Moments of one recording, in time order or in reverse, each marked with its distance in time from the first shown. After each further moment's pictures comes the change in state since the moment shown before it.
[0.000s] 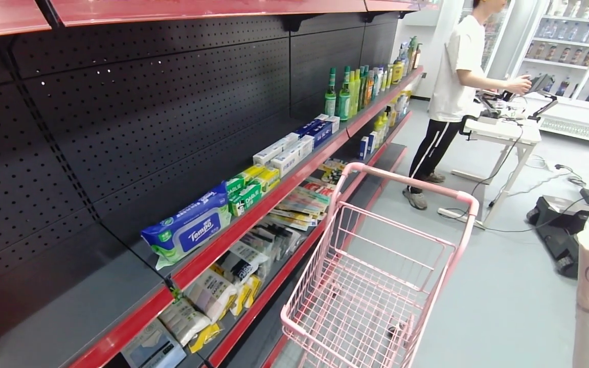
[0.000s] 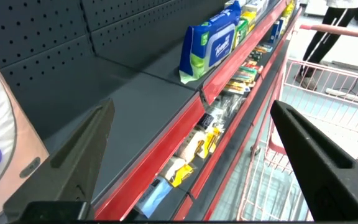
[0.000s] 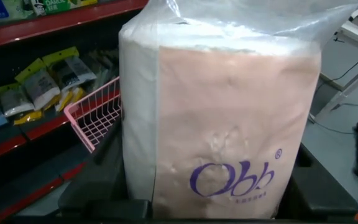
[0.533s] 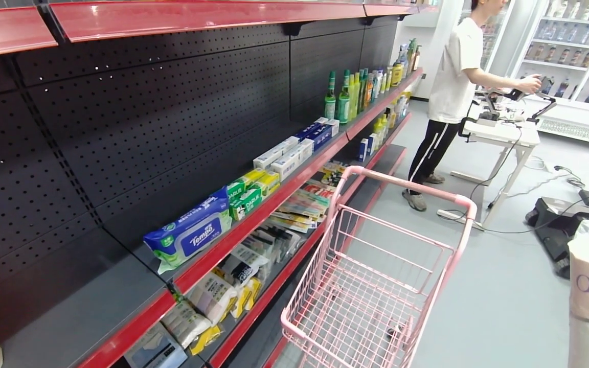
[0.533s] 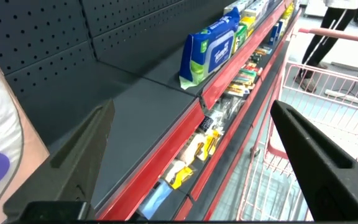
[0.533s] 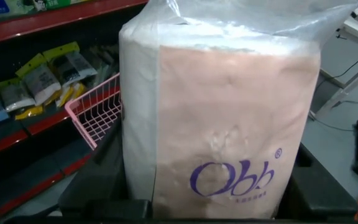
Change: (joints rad) left arm 0.000 0.000 0.000 0.000 0.000 0.000; right arm 0.000 -0.001 0.027 -0.001 0.003 0.000
